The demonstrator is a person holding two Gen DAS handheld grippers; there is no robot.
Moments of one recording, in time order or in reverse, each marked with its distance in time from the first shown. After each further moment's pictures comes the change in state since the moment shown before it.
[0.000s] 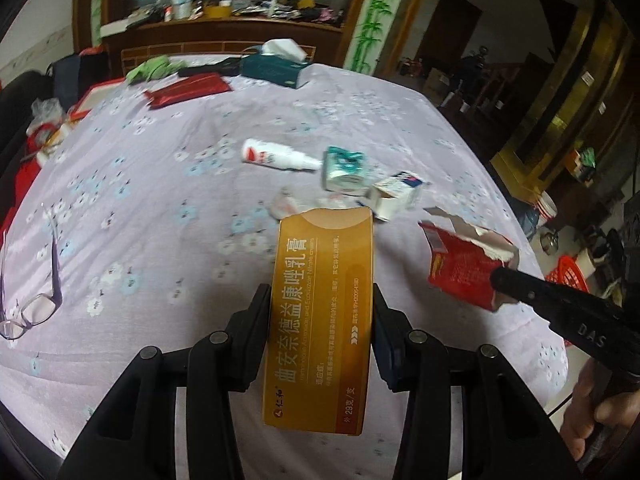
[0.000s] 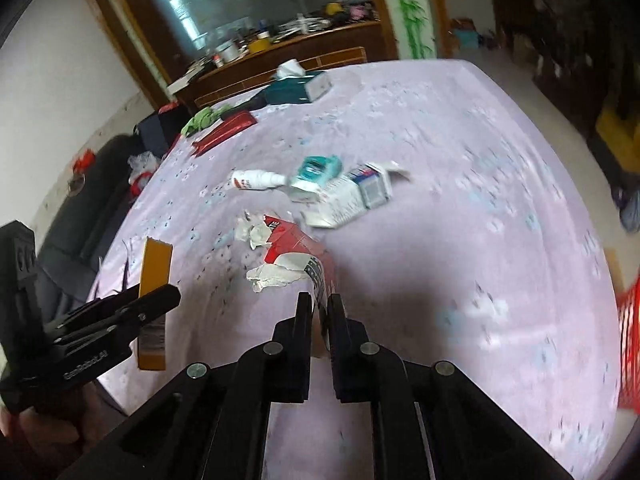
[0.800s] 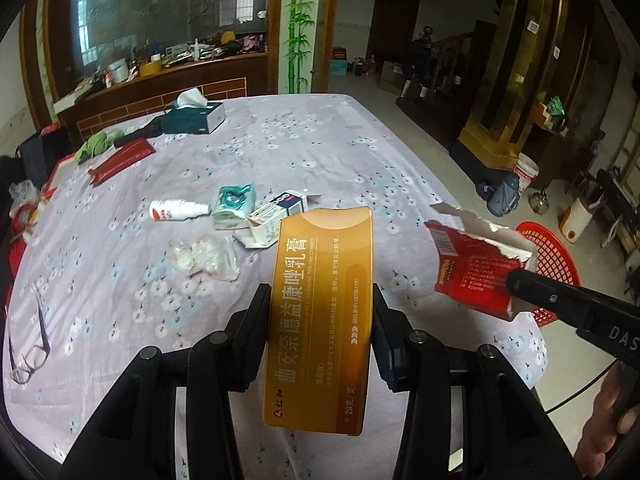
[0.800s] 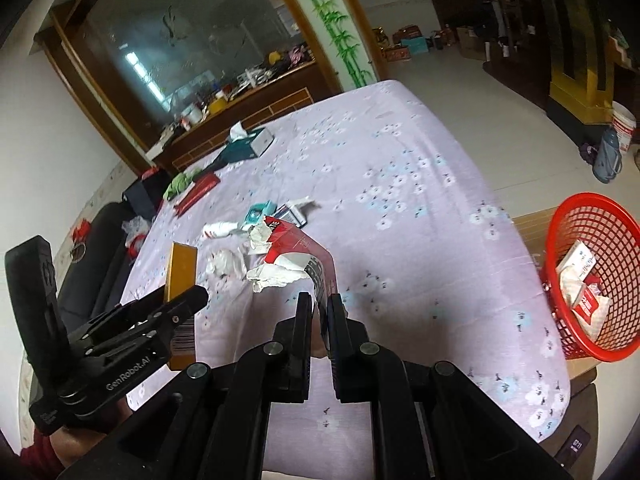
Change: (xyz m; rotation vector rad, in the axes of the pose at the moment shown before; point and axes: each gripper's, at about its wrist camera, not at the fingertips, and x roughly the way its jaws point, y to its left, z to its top) left arm -0.014 -0.142 0.000 0.226 -0.057 -0.002; right arm -0.105 -0.086 -0.027 0.182 -0.149 -0.011
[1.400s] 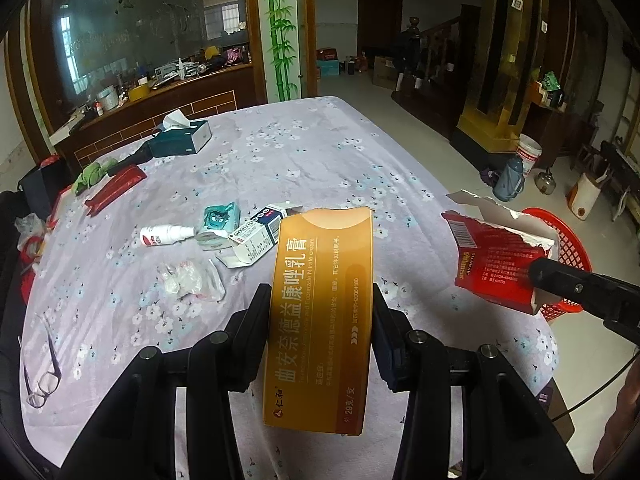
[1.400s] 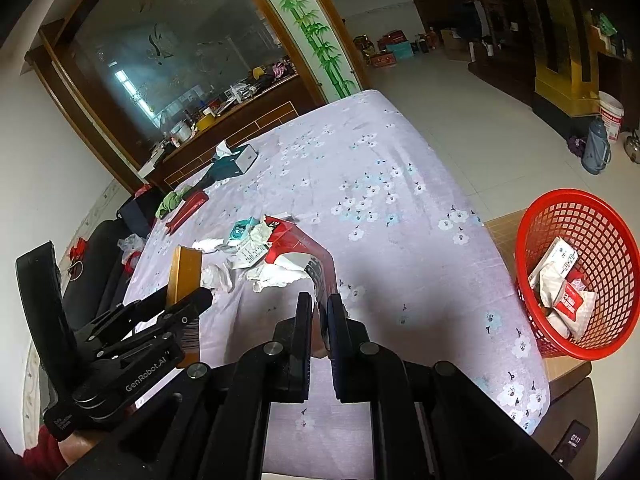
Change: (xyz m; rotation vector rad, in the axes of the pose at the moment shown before) left arm 0.009 -0.033 0.009 0.090 -0.011 0.050; right arm -0.020 -0.023 0.005 0.040 -0.028 -0.013
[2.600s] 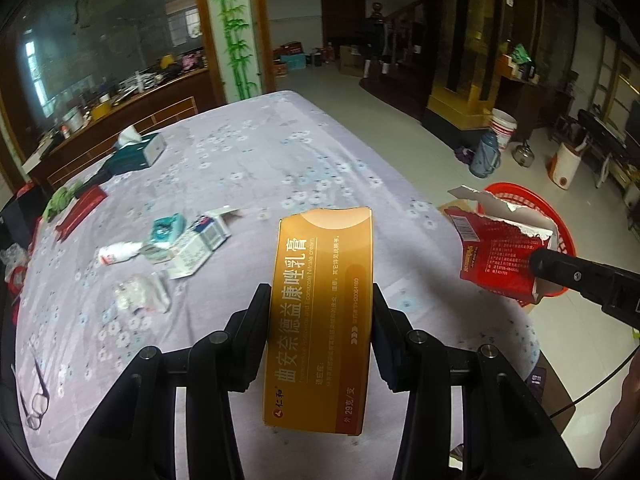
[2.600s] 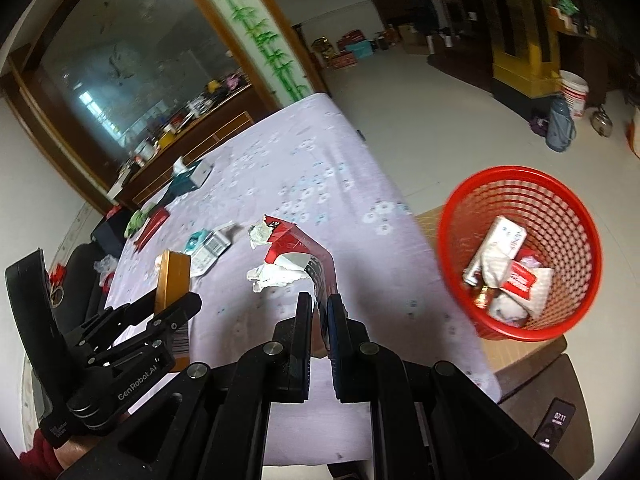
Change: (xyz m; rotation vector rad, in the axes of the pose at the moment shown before) left arm 0.015 -0.064 0.005 0.115 0.027 -0.077; right arm -0.033 -0.065 -0.007 0.112 -0.022 -0.106
